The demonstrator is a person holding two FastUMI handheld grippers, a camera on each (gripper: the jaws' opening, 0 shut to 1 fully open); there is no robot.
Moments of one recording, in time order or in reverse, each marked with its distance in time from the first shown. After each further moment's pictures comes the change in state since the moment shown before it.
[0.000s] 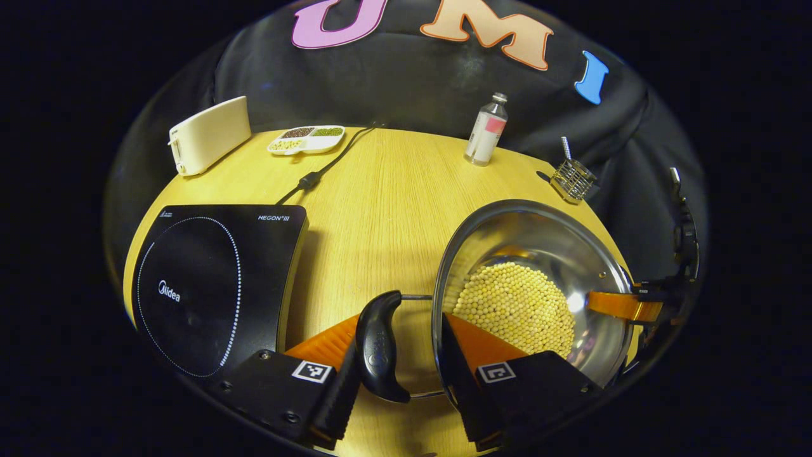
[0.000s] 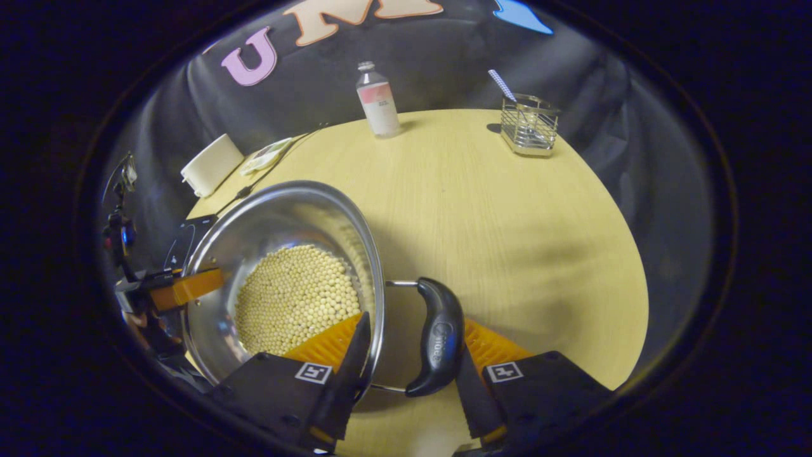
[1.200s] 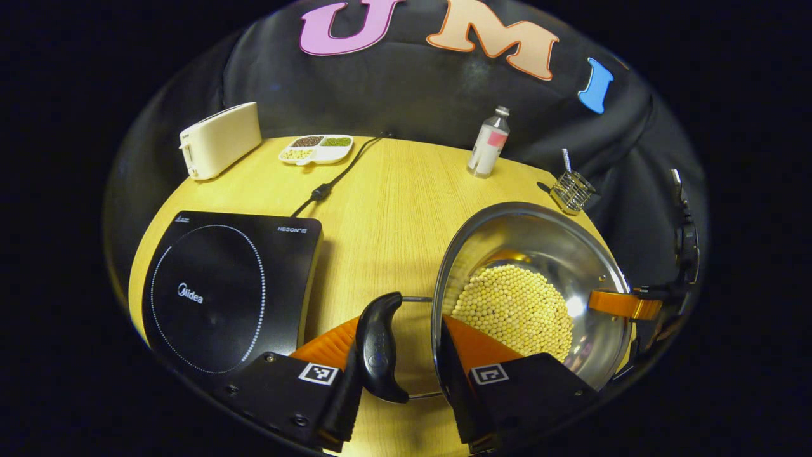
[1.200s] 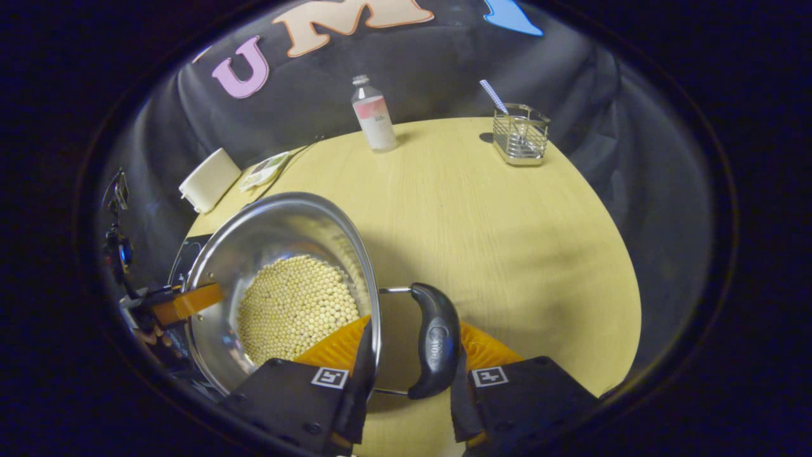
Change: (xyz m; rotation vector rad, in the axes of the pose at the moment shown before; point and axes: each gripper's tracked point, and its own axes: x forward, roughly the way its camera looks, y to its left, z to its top) left arm -0.030 0.004 0.017 -0.025 -0.040 0.028; right arm -0.025 0.012 0.021 0.037 -0.025 -0.010
